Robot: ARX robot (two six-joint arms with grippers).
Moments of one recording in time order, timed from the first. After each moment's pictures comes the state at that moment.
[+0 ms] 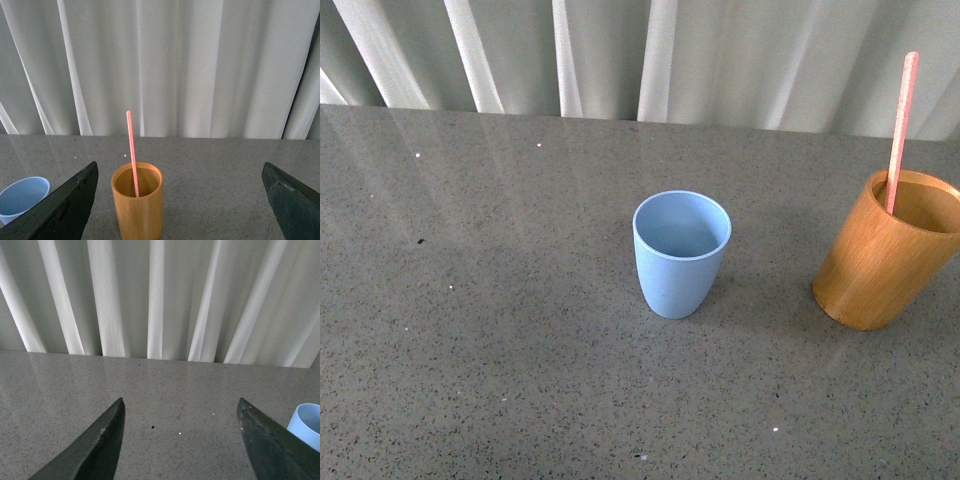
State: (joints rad) left arm 0.00 0.00 0.02 0.00 0.00 0.00; right arm 0.00 0.00 0.02 0.00 0.00 0.00
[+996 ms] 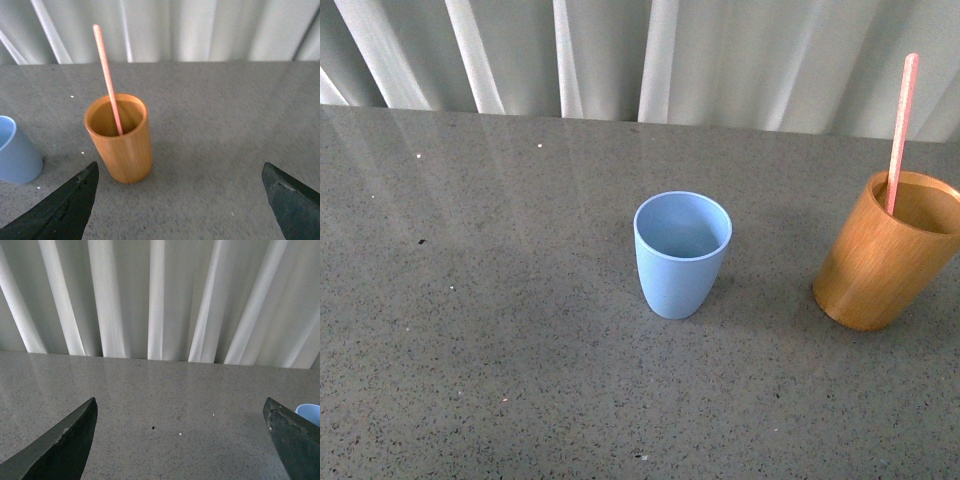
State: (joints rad) left arm 0.00 0.00 0.02 0.00 0.00 0.00; right arm -0.15 0.59 0.13 0.12 -0.16 -0.03
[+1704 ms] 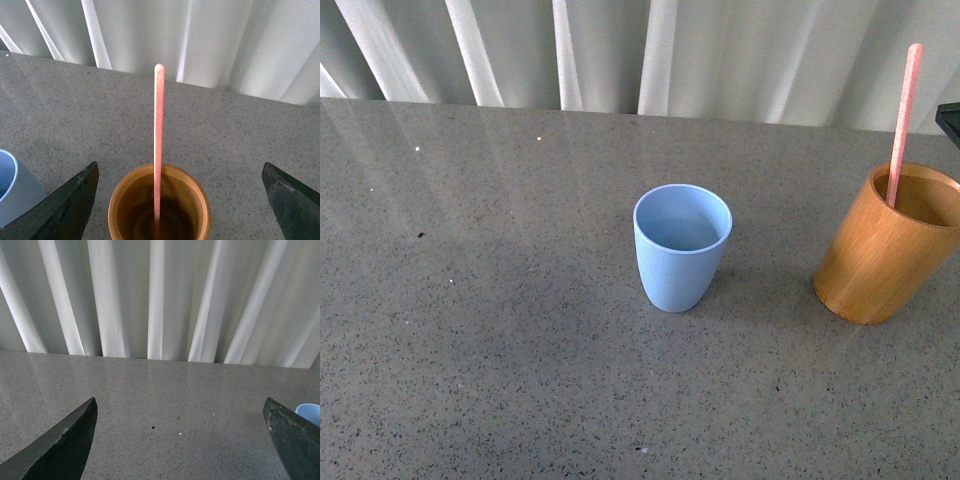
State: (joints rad) left arm 0.00 0.00 0.02 0.00 0.00 0.00; right arm 0.02 1.52 0.45 0.73 -0.20 -0.08
